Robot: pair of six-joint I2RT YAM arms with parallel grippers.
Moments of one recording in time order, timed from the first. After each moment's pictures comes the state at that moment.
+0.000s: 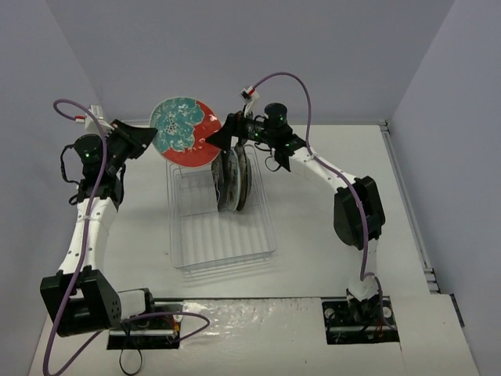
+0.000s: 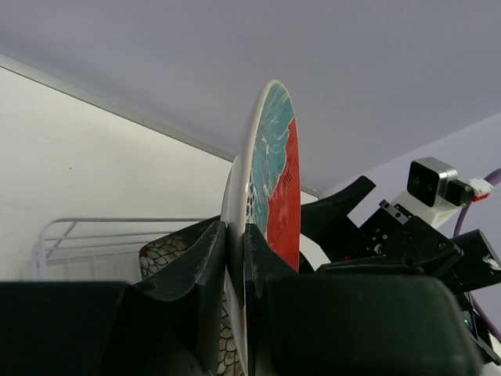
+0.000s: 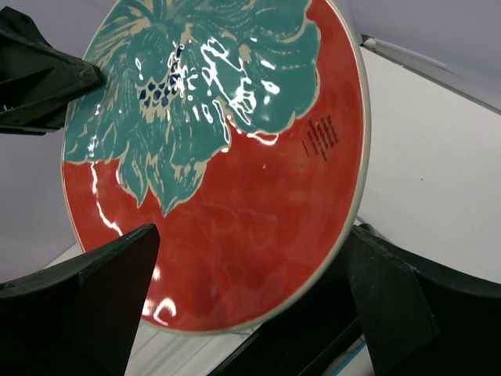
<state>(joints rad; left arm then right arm) 0.16 1.23 1.05 0.16 0.49 -0.82 0.54 2.04 1.69 0.30 -0.66 0.46</state>
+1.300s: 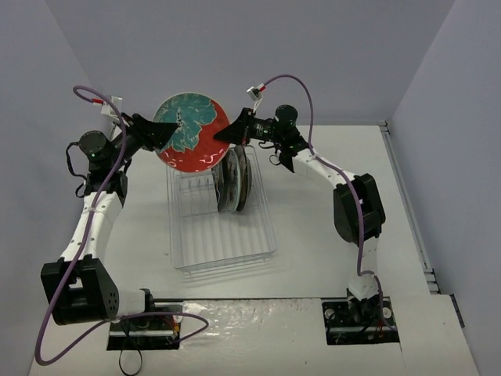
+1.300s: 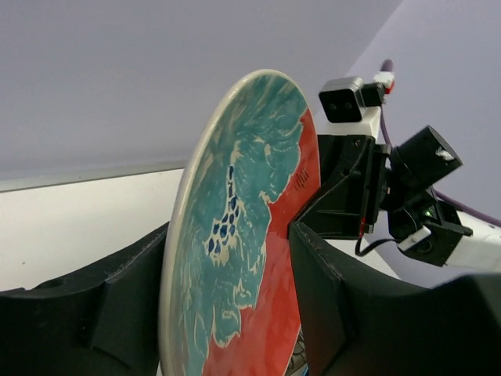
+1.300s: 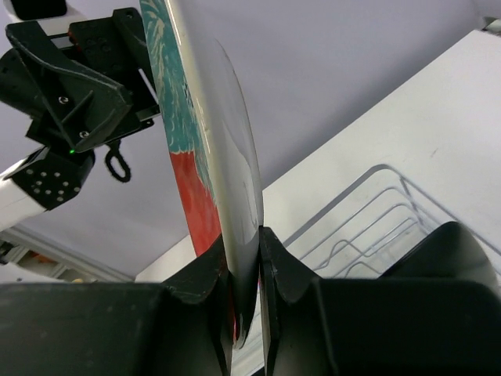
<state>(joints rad) 0.10 1.30 1.06 0.43 0.75 -0.63 0.50 2.06 1.64 0.59 -0.89 0.84</state>
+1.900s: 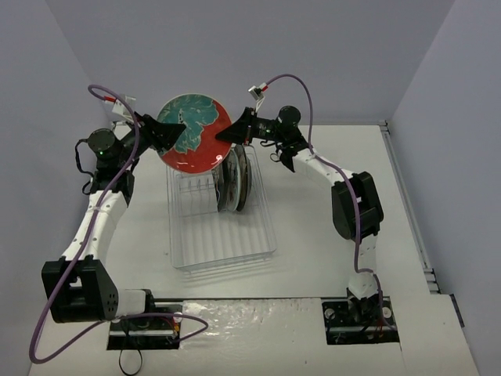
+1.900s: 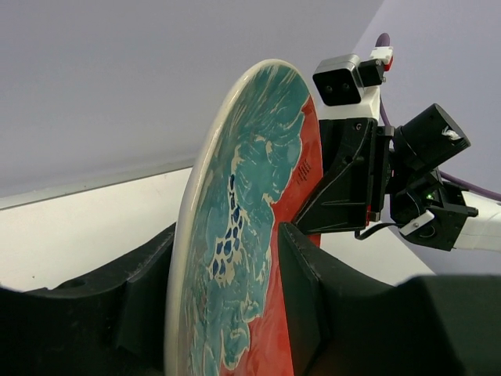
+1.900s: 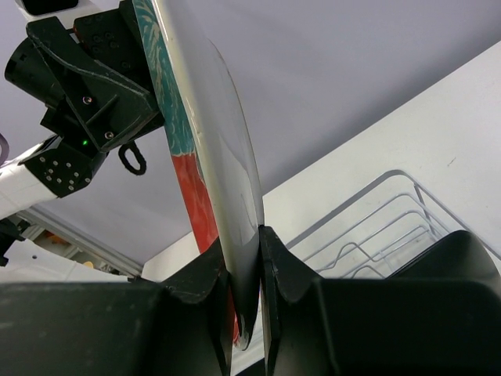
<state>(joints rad) 0.03 1.31 1.07 0.41 0.74 -0.51 0.48 2.09 1.64 0.73 -0.96 0.91</state>
